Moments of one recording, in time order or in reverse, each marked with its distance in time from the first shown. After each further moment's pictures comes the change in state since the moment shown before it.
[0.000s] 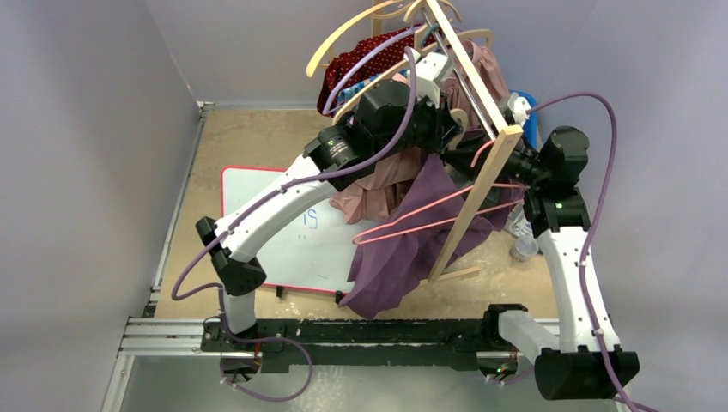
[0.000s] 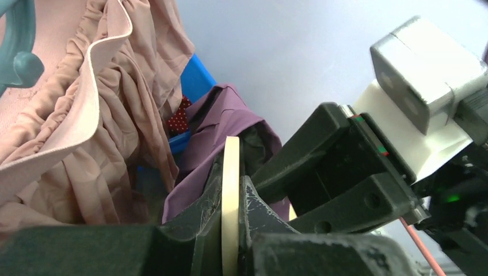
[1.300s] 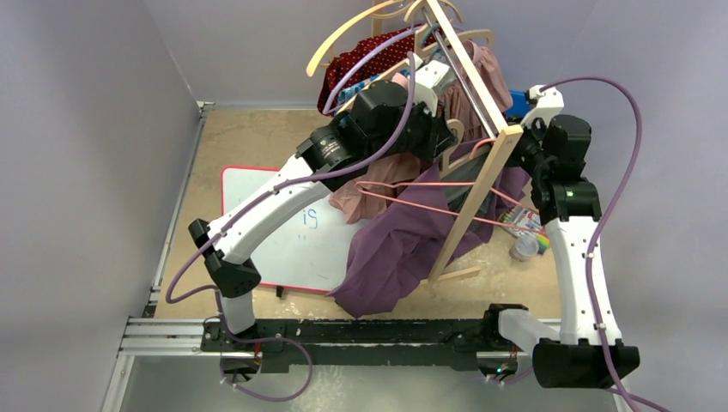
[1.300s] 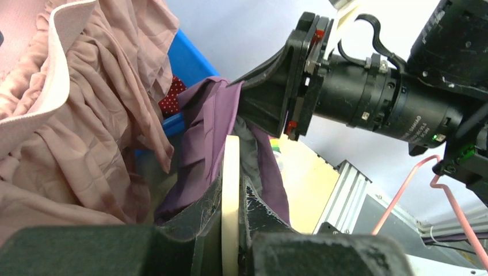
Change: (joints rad) left arm 0.012 -0.030 -0.015 -0.072 0.093 0.063; right arm -0.035 0.051 0.172 -0.447 0.802 -0.073
